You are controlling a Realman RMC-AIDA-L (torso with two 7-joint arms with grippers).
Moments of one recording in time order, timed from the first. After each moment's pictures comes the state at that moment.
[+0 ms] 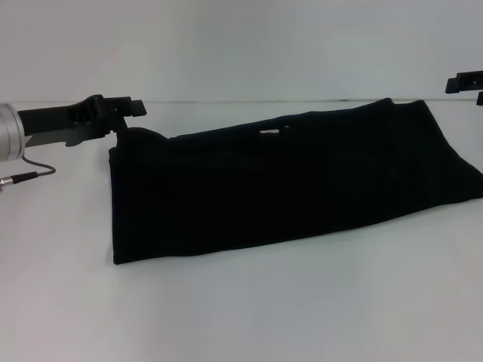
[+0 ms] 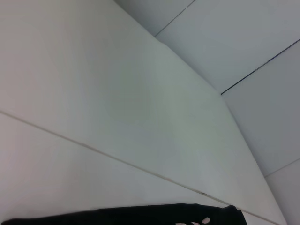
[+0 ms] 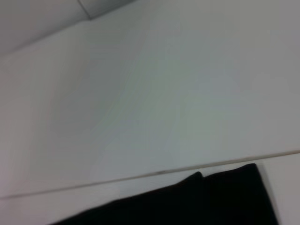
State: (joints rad) left arm -0.70 -2.04 0.45 0.73 2.22 1.27 -2.38; right arm 0.83 1.87 -0.59 -0.68 -2.50 -1.08 2.53
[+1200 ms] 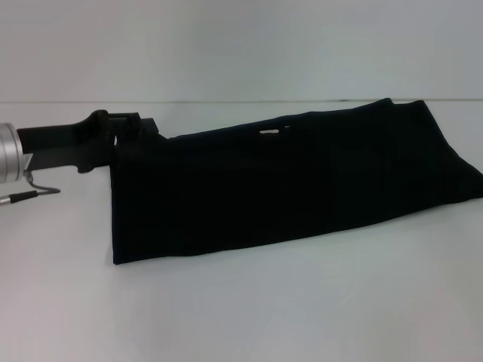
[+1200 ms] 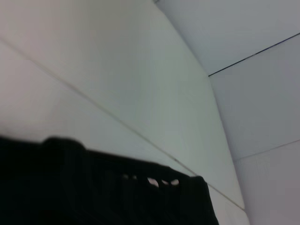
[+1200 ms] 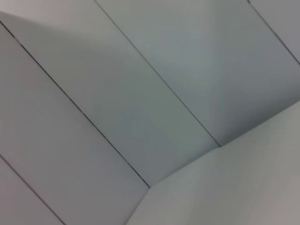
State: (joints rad) left arm -0.67 -2.04 0.42 0.74 2.22 1.43 -2.55; right arm 0.44 1.99 -0.42 -0.61 -1.66 -1.42 1.81
